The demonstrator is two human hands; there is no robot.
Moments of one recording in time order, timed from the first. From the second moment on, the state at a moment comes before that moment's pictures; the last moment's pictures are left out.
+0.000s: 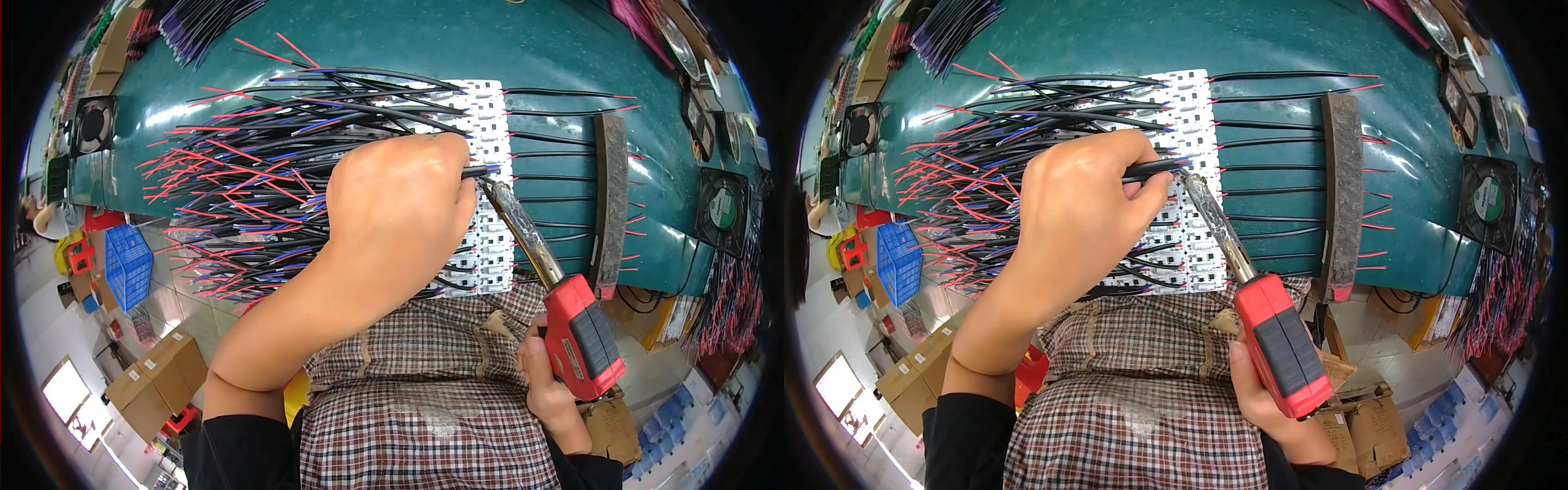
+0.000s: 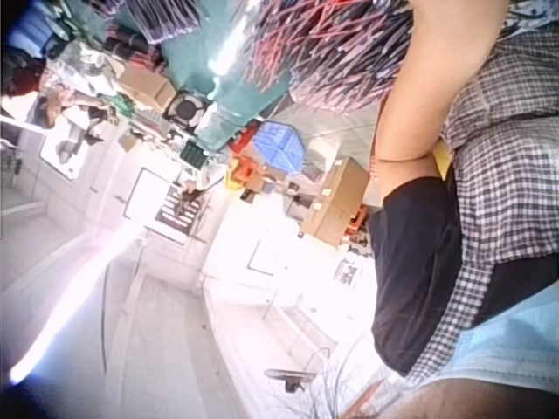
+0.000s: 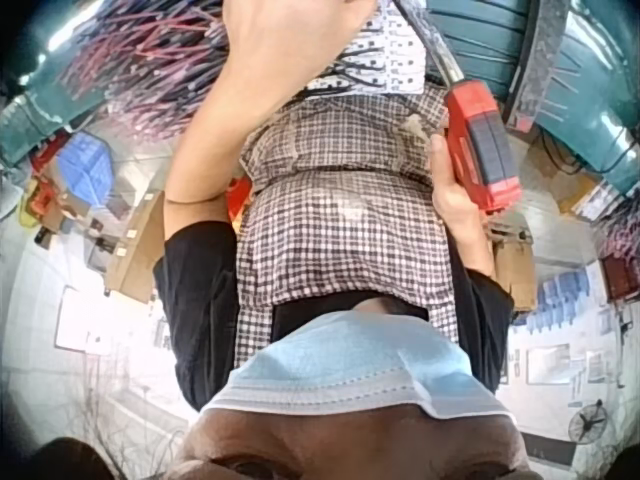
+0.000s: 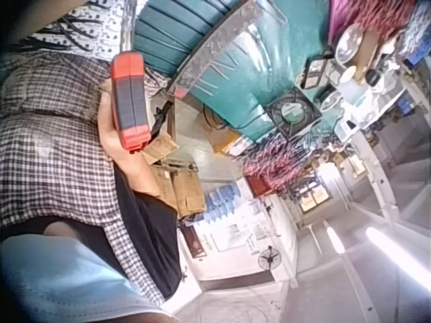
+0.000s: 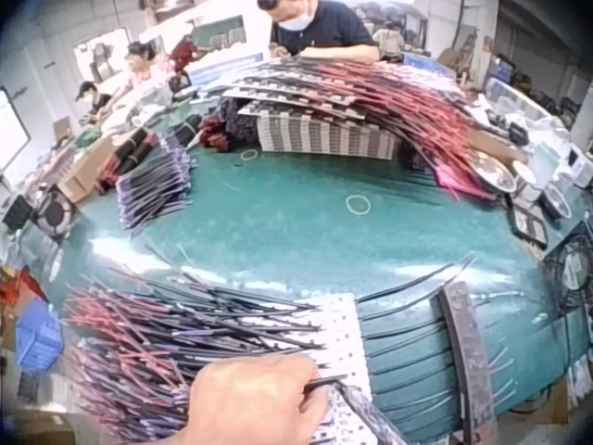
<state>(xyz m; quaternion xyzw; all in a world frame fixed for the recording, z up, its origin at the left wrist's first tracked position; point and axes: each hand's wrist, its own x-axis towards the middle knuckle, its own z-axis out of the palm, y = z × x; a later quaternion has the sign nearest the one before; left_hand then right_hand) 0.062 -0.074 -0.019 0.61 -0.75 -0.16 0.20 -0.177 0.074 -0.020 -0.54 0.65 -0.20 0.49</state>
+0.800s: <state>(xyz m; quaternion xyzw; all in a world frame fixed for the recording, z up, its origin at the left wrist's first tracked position) 0.063 -0.080 -0.022 0.61 -0.75 -0.16 0.19 -0.176 0.078 -0.015 -0.48 0.66 -0.20 0.54</state>
